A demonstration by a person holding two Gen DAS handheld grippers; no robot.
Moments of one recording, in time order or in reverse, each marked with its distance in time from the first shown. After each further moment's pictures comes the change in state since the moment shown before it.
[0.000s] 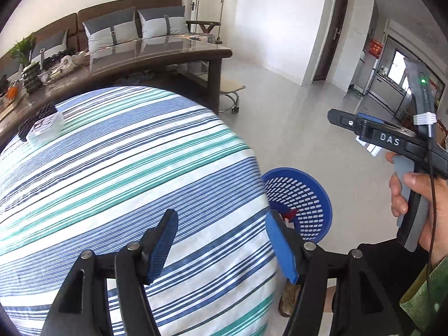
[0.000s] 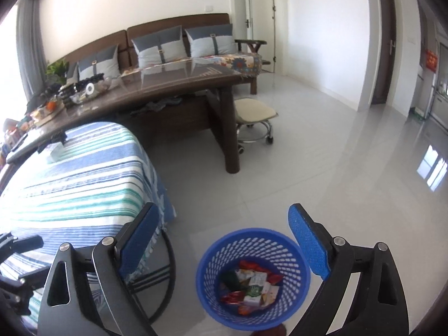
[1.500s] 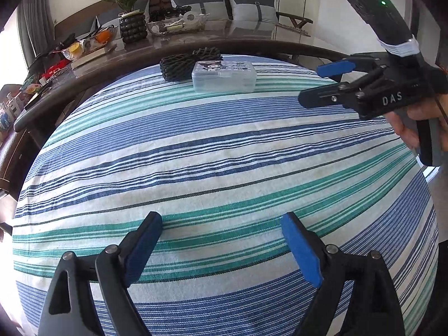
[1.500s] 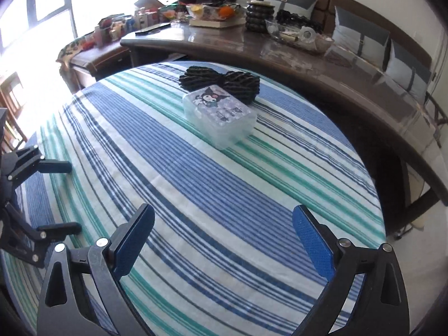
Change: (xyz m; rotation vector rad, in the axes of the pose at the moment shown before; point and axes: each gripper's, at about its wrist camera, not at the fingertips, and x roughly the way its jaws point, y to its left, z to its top) left arm -0.025 0.257 -0.033 -0.181 0.051 0.268; right arm 0.161 0.352 0.071 -0.712 0.230 0.552
